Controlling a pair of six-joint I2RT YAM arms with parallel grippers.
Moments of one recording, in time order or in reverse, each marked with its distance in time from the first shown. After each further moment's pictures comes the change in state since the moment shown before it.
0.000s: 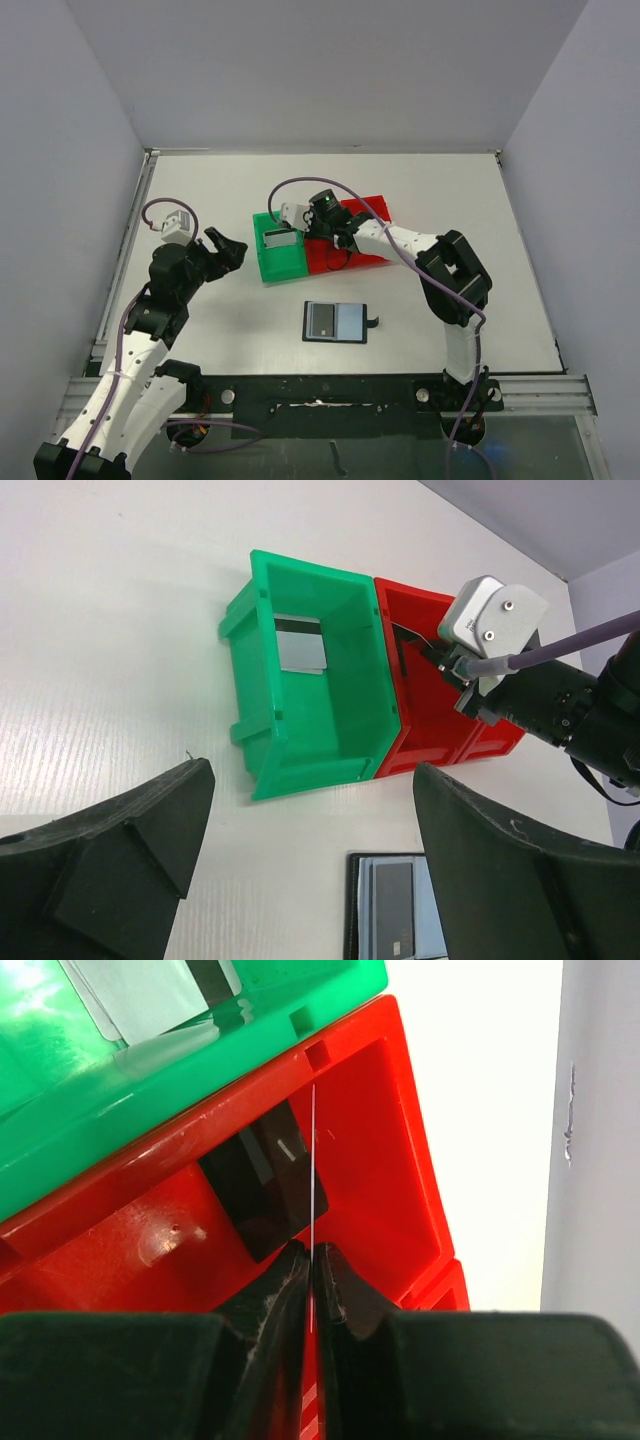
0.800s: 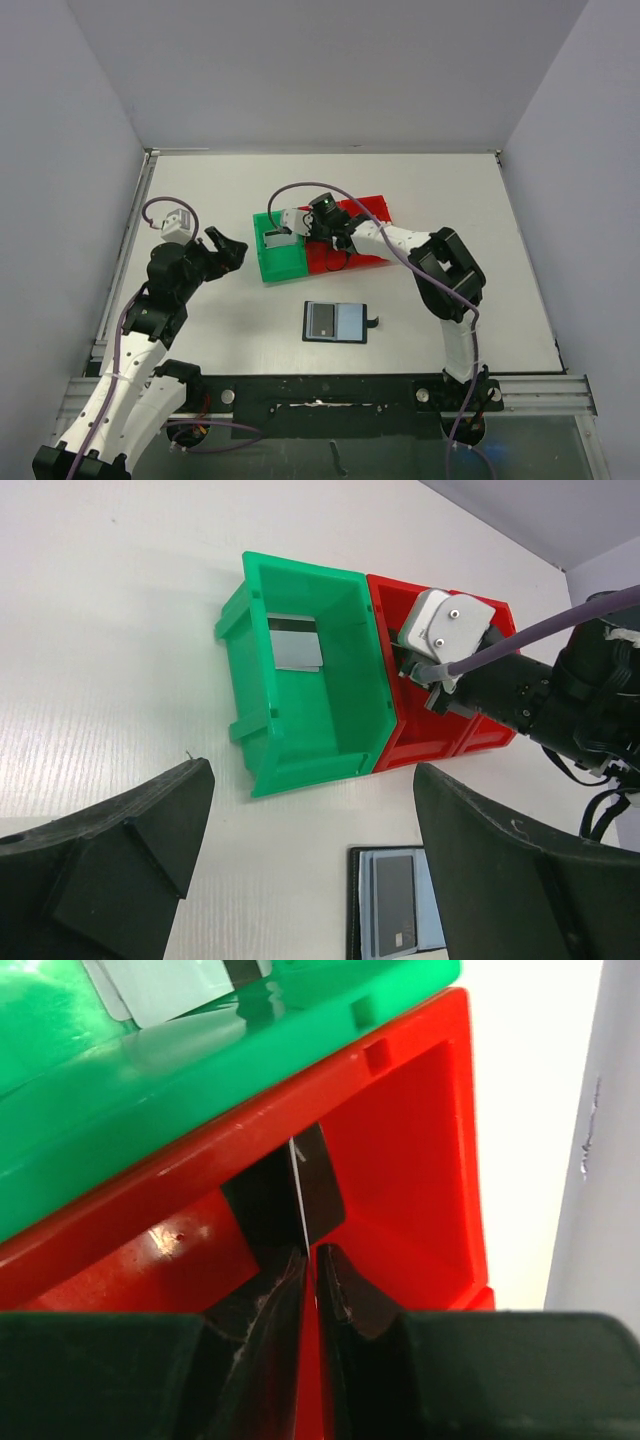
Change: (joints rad) left arm 0.000 -0.008 0.023 -0.030 0.013 0.027; right arm -0.011 0.039 -0.002 0.024 -0.011 -0.053
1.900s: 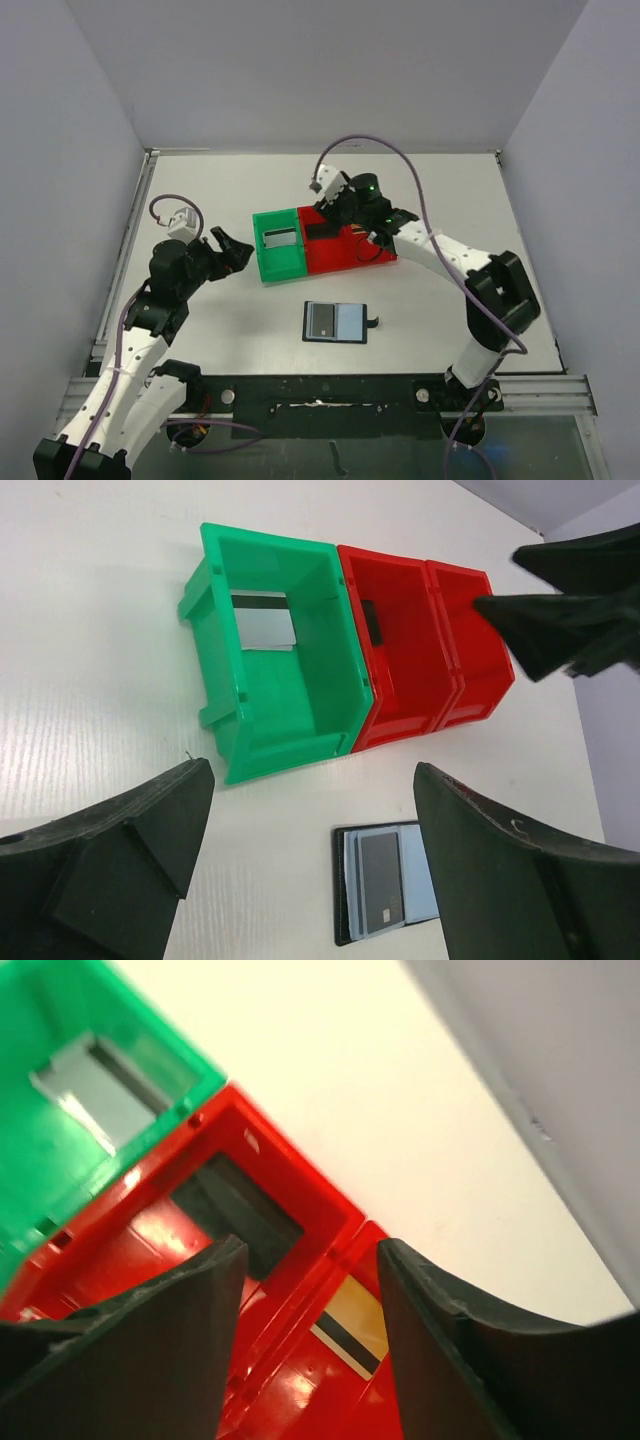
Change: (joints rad) left arm 0.000 0.031 0.007 0.005 0.081 0.005; right arm -0.082 -0.259 -0.136 0.148 -0.195 0.357
